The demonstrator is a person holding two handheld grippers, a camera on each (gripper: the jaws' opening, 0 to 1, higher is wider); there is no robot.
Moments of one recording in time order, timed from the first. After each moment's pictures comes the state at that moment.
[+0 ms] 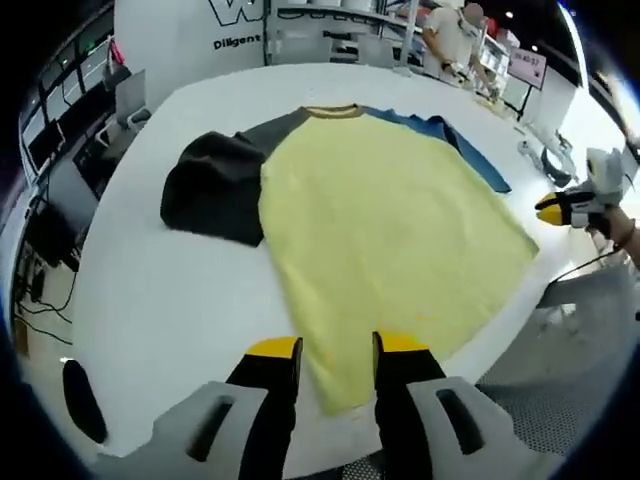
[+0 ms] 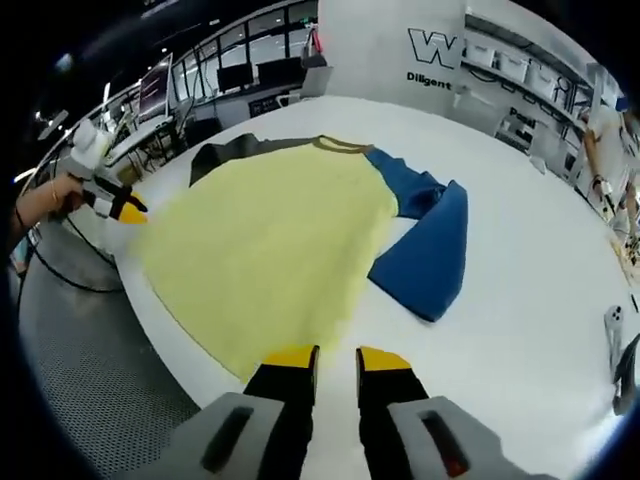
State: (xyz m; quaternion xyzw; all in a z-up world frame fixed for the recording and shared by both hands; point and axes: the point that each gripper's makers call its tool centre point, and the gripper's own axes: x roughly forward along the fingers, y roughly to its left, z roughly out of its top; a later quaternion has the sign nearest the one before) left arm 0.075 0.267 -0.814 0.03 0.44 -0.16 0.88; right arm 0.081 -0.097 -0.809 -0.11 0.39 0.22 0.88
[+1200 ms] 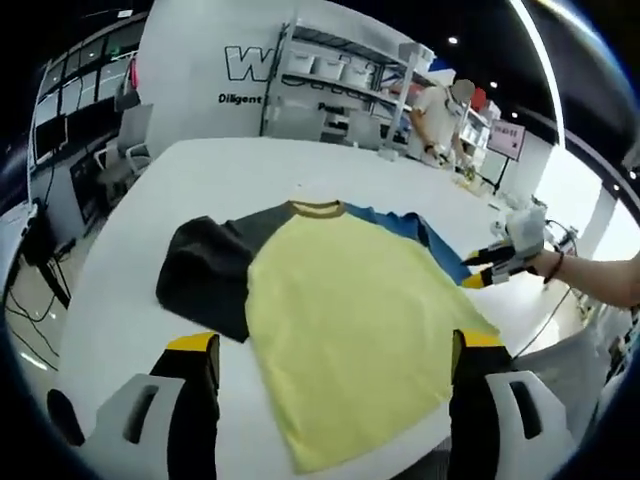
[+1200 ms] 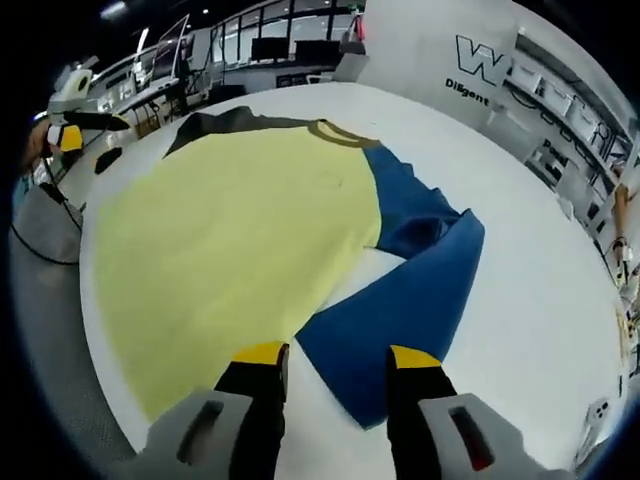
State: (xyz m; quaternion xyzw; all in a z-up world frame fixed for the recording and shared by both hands) left arm 0.114 0.249 -0.750 -0.05 0.33 -0.19 0.92; right arm 0.173 -0.099 -0.844 -0.21 0.40 0.29 0.84
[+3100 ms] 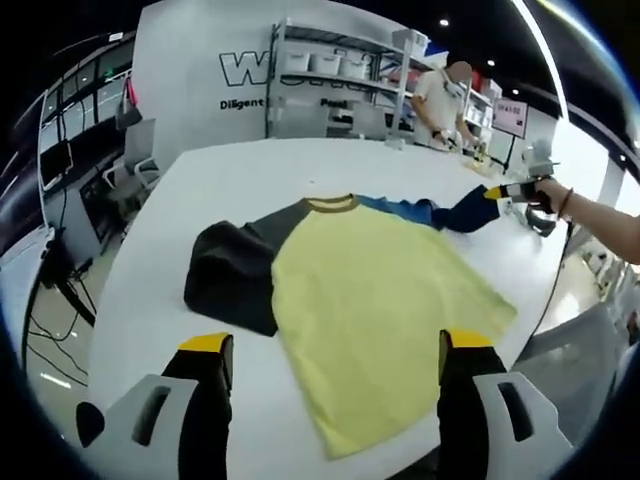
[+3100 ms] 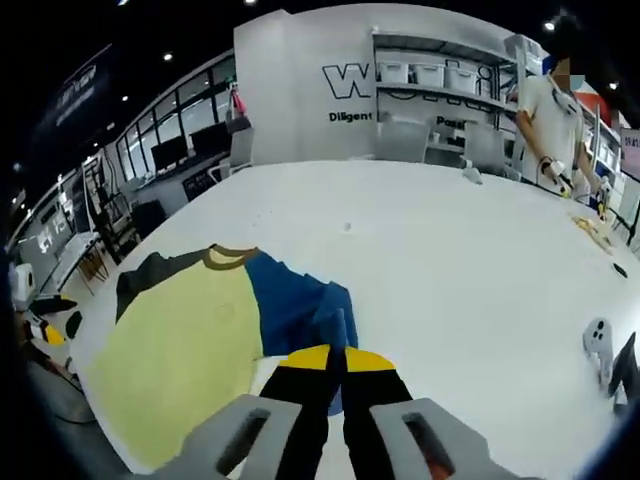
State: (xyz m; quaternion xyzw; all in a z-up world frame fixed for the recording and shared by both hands) left arm 0.105 0.269 -0.746 0.01 0.33 -0.17 0.93; right arm 0.243 -0.177 -0.730 0.01 0.31 0.11 0.94
